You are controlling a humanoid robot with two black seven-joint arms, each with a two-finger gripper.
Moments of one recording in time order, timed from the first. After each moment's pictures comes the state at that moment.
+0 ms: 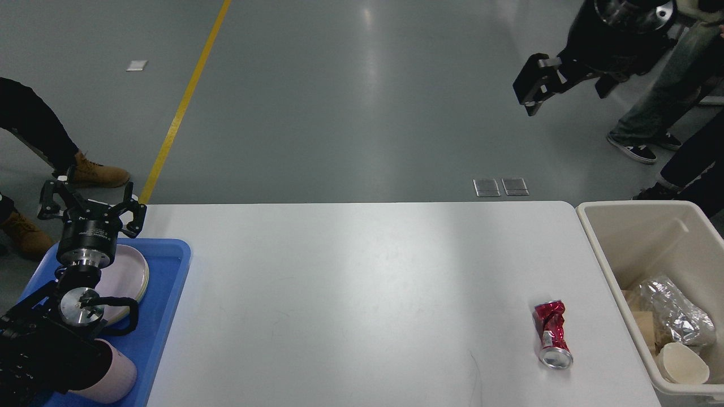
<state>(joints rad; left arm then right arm) -0.63 0.29 -0.84 -0.28 -0.28 -0.60 -0.48 2.26 -0.34 -1.05 1.04 -0.39 0.96 -0.20</state>
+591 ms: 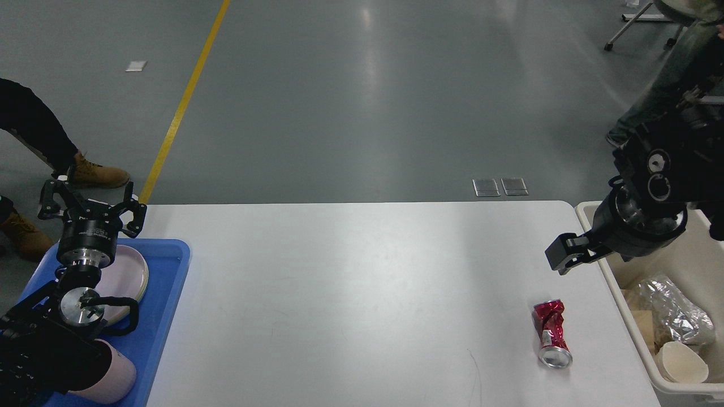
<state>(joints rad) -0.63 0.29 -0.84 -0.28 -0.28 -0.60 -0.48 2.13 -0.42 -1.28 1.66 -0.39 0.45 -0.20</state>
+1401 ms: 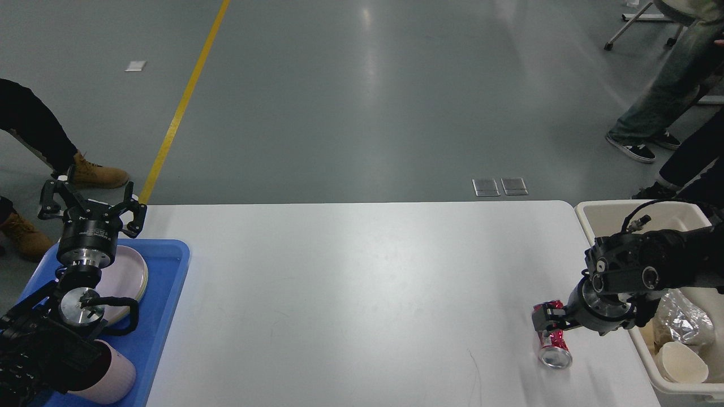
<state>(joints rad) -0.63 0.29 -0.84 -0.28 -0.28 -0.60 -0.48 1.41 -0.37 -1.09 1.17 -0.41 0.31 -0.20</state>
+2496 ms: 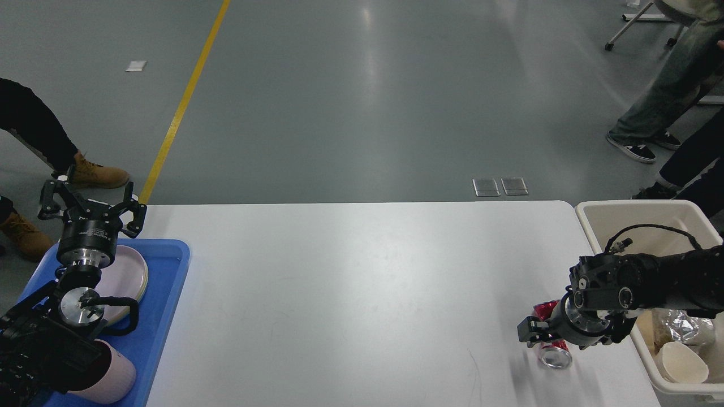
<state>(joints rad) -0.63 0.29 -0.84 -0.28 -0.28 -0.60 -0.48 1.25 -0.32 -0.99 1.03 -0.41 0.31 -0.20</state>
